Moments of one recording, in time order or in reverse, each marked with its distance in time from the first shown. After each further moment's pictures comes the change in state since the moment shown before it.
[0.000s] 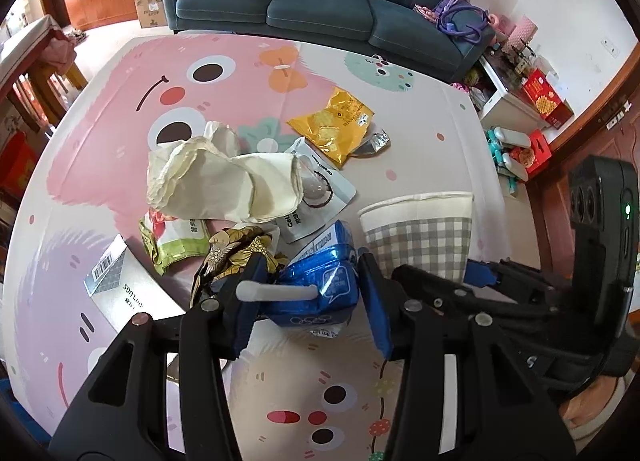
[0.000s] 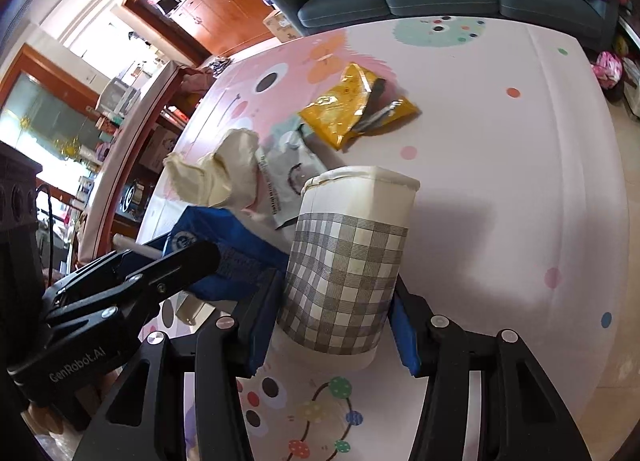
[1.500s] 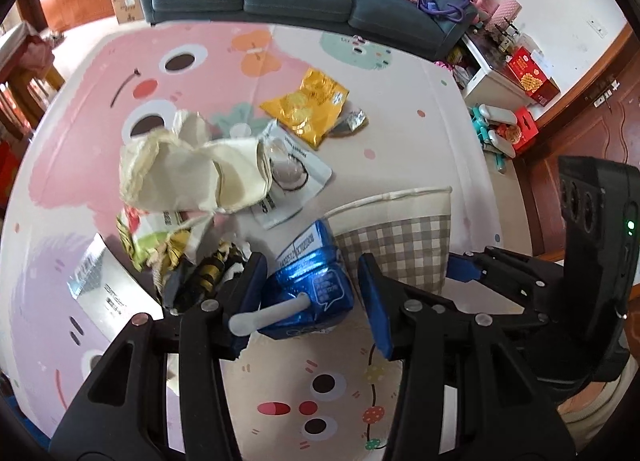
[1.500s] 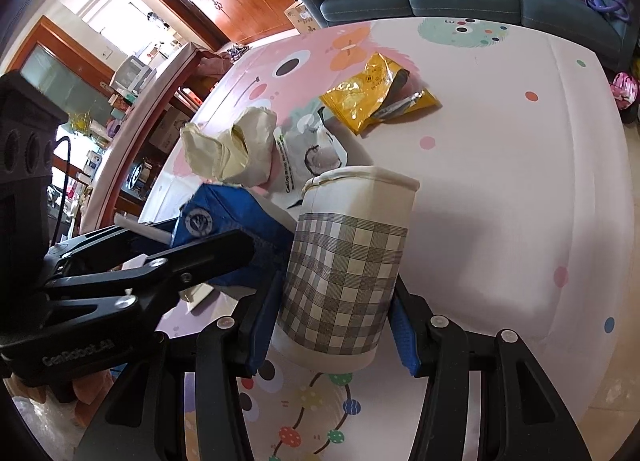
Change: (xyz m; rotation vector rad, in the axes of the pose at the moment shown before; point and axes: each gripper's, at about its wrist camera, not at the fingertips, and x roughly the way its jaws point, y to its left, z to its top) left arm 0.005 -0.011 -0.002 0.056 0.078 -0.046; right arm 0.003 0.007 -0.012 -0.088 0.019 0.011
